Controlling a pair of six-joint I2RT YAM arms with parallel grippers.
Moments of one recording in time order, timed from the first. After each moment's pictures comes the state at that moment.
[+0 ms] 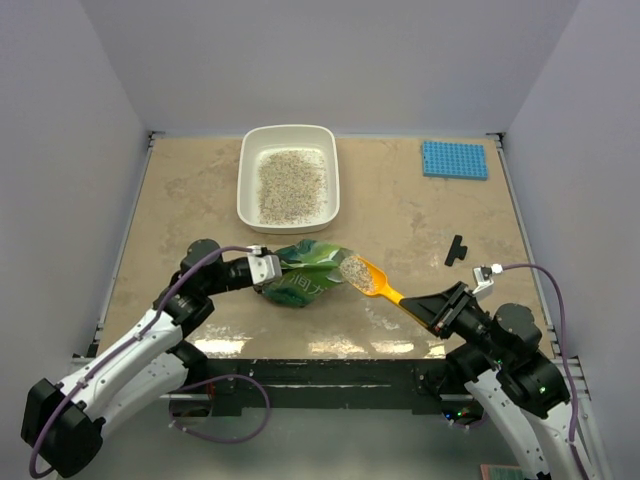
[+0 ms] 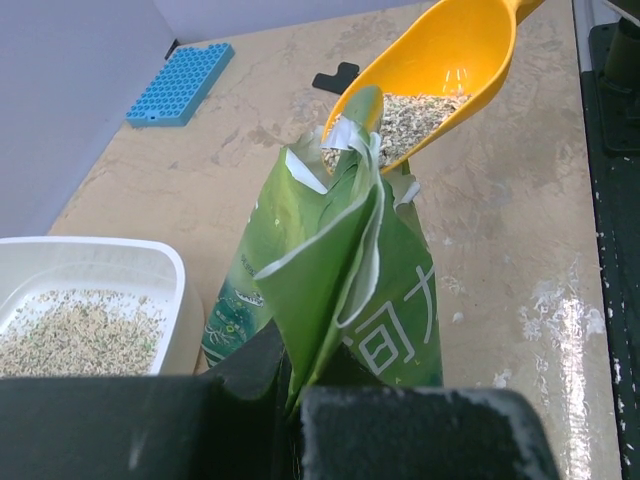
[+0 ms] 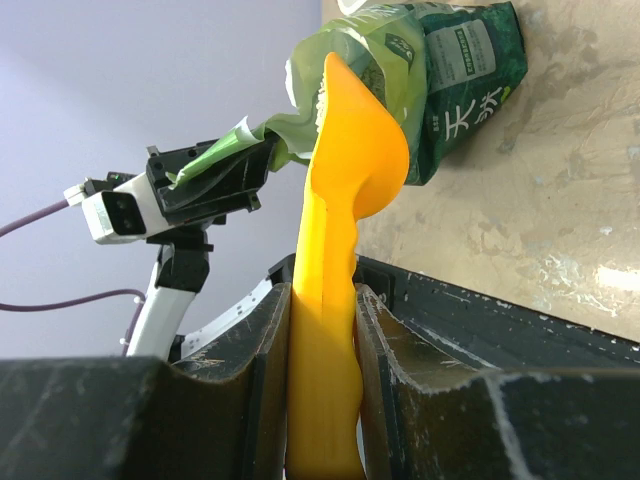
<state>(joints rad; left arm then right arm) -0.57 0.78 0.48 0.17 0.68 0.41 0.49 0.01 0.54 -0.76 -0.27 1.29</state>
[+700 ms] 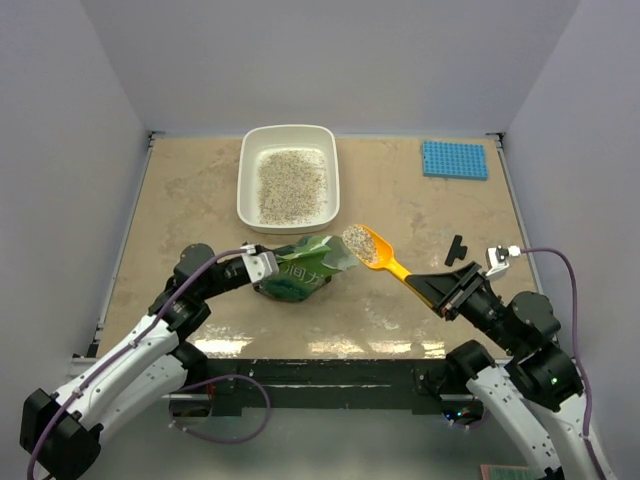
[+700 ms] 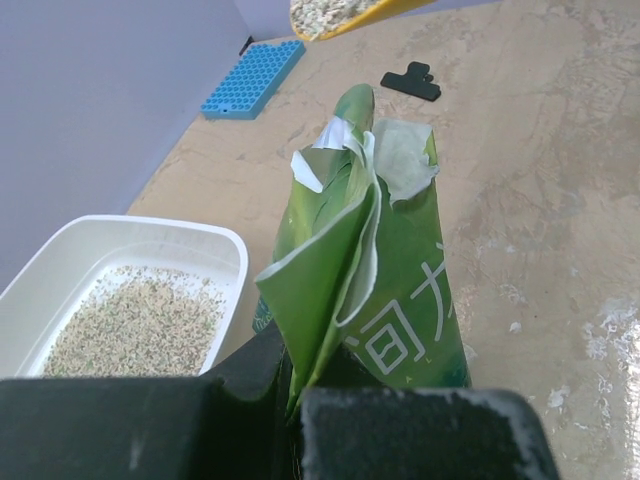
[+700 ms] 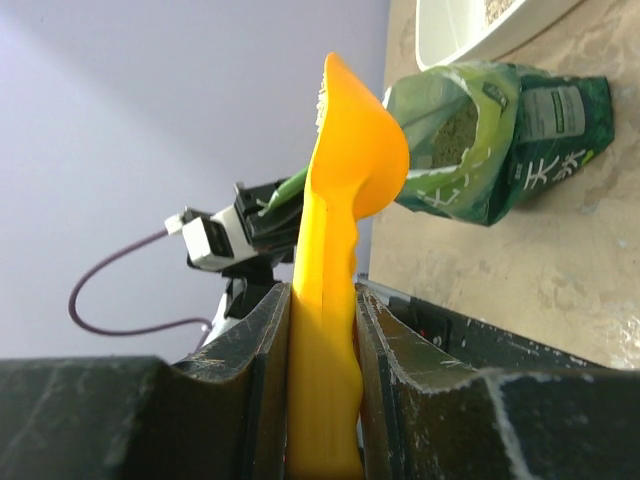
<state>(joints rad) -0.57 0.72 0.46 0.19 0.54 0.42 0.49 0.17 0.70 -0.63 -0.22 1.31</state>
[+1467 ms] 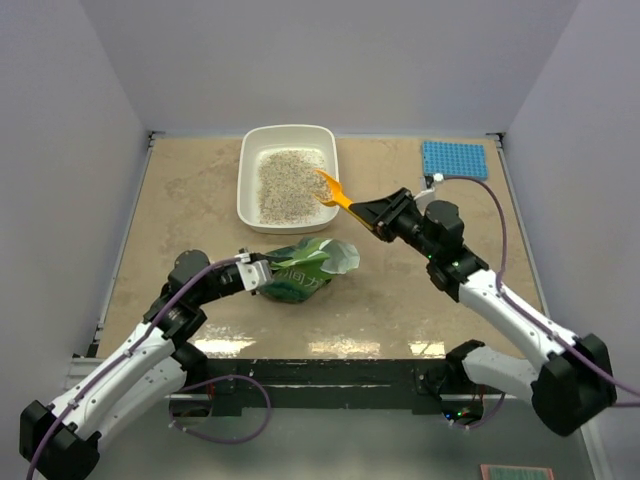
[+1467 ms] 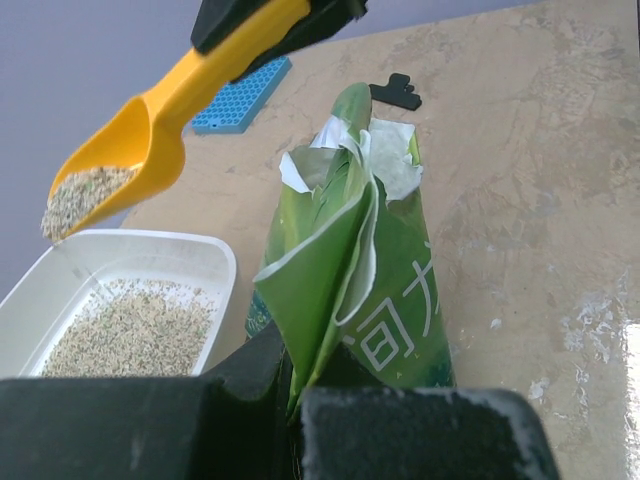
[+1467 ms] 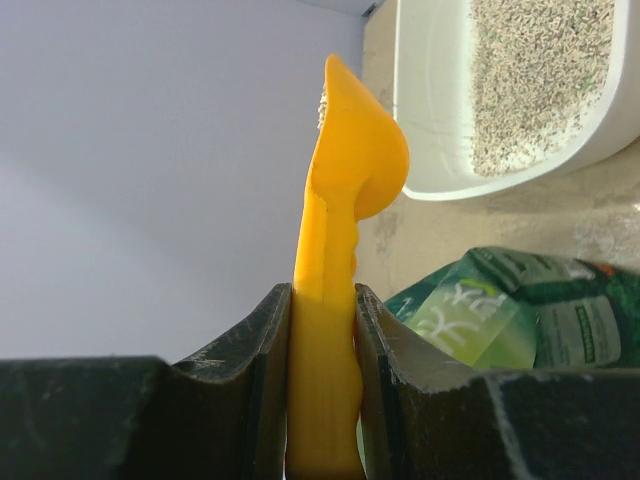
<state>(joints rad) -0.57 0.65 0.44 0.16 0.58 0.42 0.49 1.05 0.71 0.21 -0.20 1.27</state>
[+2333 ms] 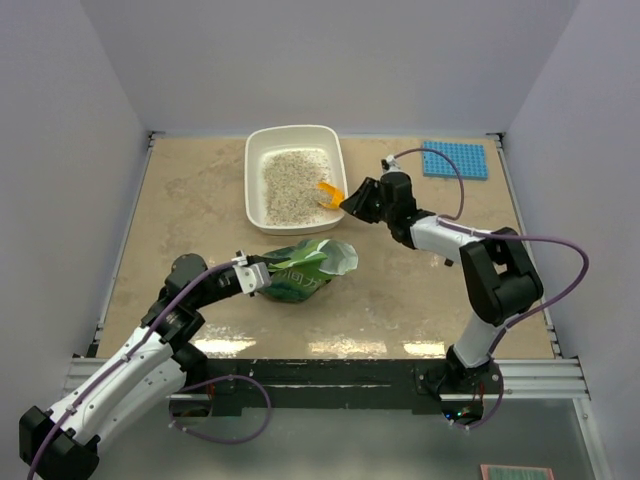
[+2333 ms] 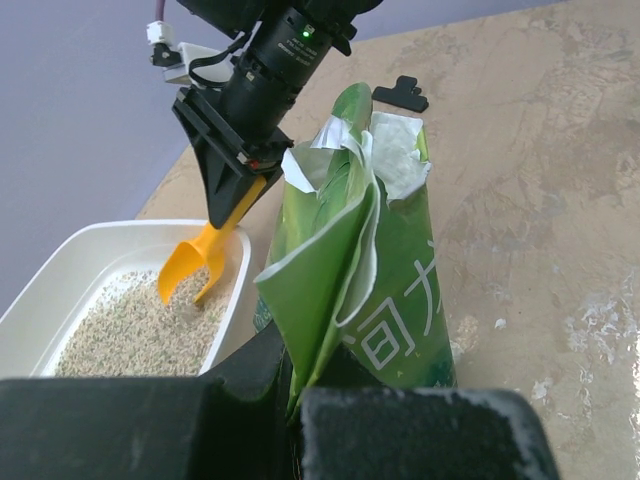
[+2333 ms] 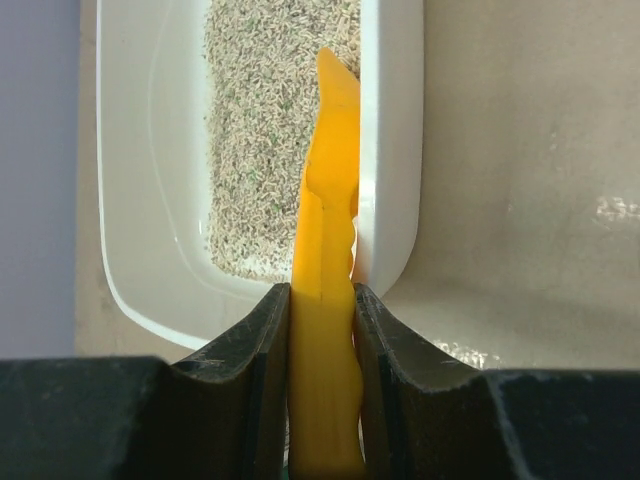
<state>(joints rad) -0.57 0.60 0.42 0.16 0.56 0.42 0.43 1.74 1.02 0.24 -0.14 0.76</state>
